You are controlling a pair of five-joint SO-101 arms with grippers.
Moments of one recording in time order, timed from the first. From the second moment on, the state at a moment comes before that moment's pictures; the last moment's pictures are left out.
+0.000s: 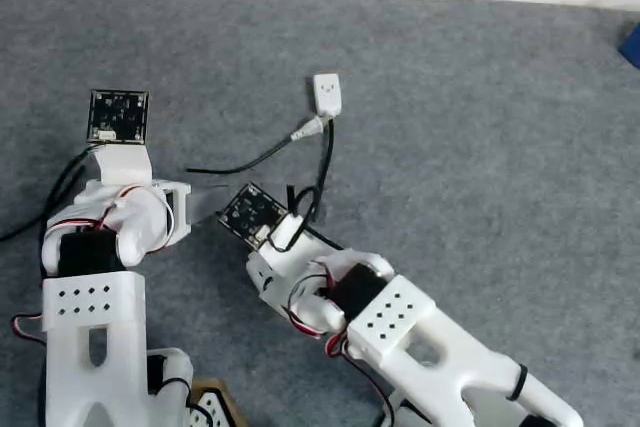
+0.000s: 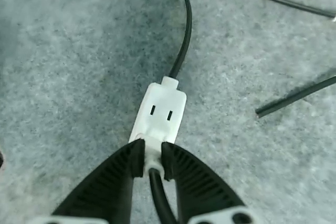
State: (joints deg) left arm -13.7 -52.6 50.1 61.3 -5.9; right arm -53.3 -37.6 56.0 47.2 9.8
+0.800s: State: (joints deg) left arm -13.7 -52.6 49.9 63.9 -5.9; right arm -53.3 -16.6 52.9 39.0 9.7
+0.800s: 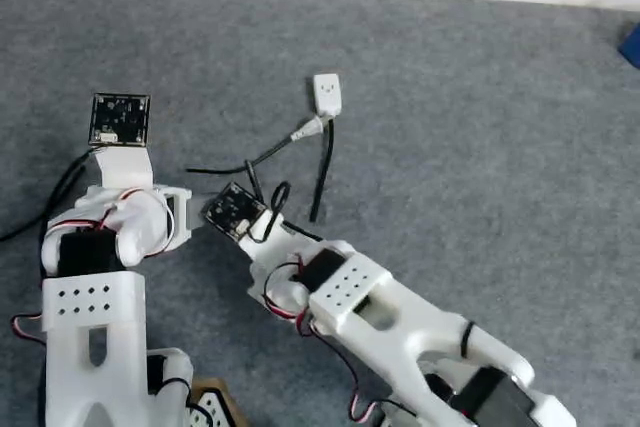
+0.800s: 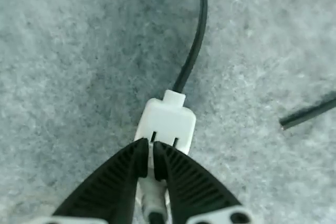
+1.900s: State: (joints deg) left arm -13.8 -52.6 49.8 64.8 -7.2; right arm -57.8 -15.5 34.2 59.3 7.5
